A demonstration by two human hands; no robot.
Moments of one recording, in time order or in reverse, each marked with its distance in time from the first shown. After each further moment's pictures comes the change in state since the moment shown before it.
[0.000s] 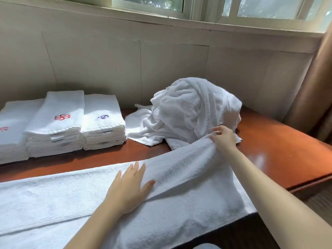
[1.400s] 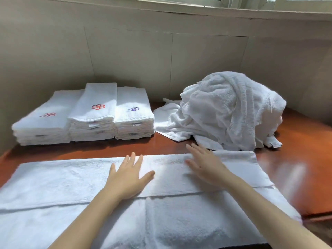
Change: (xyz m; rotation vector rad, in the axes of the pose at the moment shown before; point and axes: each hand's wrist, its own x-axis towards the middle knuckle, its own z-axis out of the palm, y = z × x) left_hand -0.013 -0.053 -0.018 -0.012 -0.081 -0.263; right_hand -0.113 -0.039 0.067 -0.573 -0.670 -0.613
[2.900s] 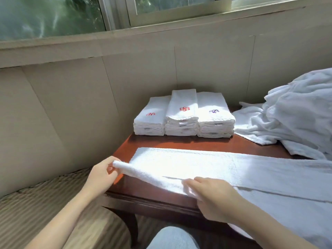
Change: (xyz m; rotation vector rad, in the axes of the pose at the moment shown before) left_hand -0.190 -0.239 -0.042 -0.512 0.721 -0.206; right_hand -0.061 -0.215 0.028 -0.051 -0.133 -0.641
